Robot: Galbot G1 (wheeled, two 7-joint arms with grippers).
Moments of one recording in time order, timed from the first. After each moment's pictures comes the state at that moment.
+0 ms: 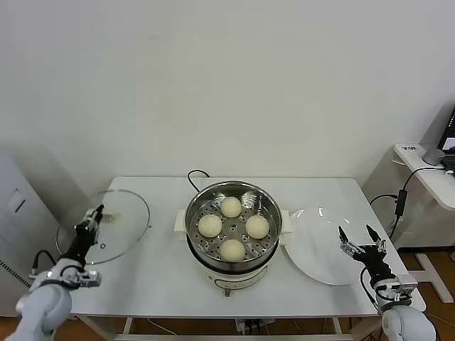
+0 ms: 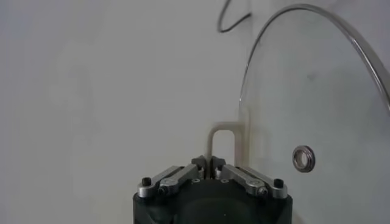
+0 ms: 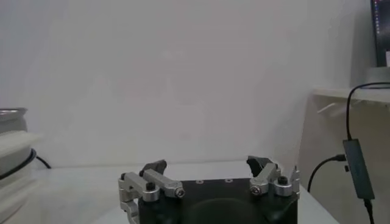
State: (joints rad) left arm 1.22 -1.05 -0.64 -1.65 1.11 -0.10 -0.10; right arm -1.30 1.25 0.84 1.57 0.39 0.10 -0.30
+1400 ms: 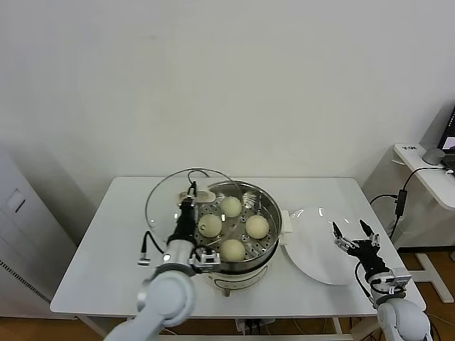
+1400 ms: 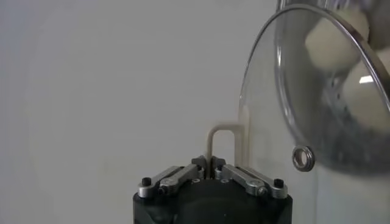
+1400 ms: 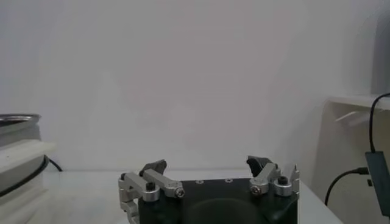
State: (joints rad) left arm 0.95 -1.20 0.11 -2.01 1.43 0.66 0.31; right arm -1.26 1.23 0.80 1.56 0.39 0.08 -0.31
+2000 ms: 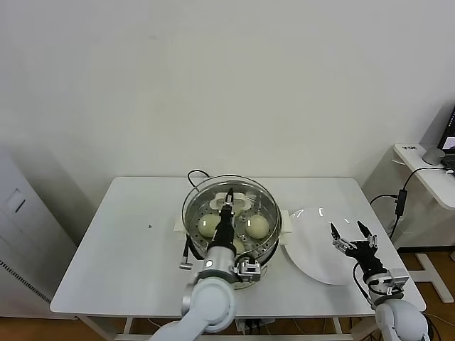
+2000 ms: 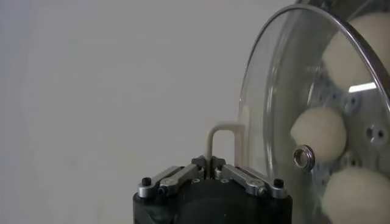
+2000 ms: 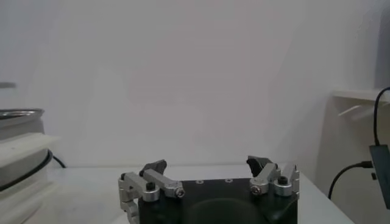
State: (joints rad) left arm 0.90 -1.36 0.26 -1.89 1.52 0.68 0.30; right arm -1.26 1.24 0.79 1.56 0.38 0.09 -0.31
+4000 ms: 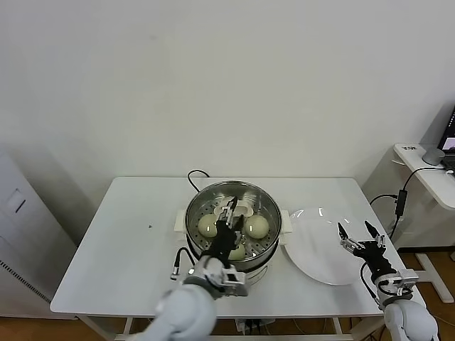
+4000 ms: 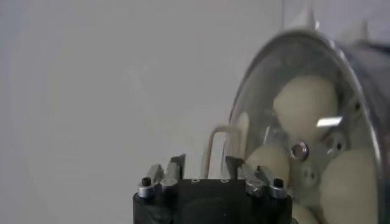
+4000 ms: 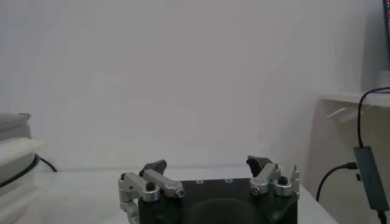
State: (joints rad) left arm 1.00 -1.27 0.16 -2.07 1.02 0.53 0.31; right arm -1.26 1.23 0.84 1.54 0.40 0.08 -0.35
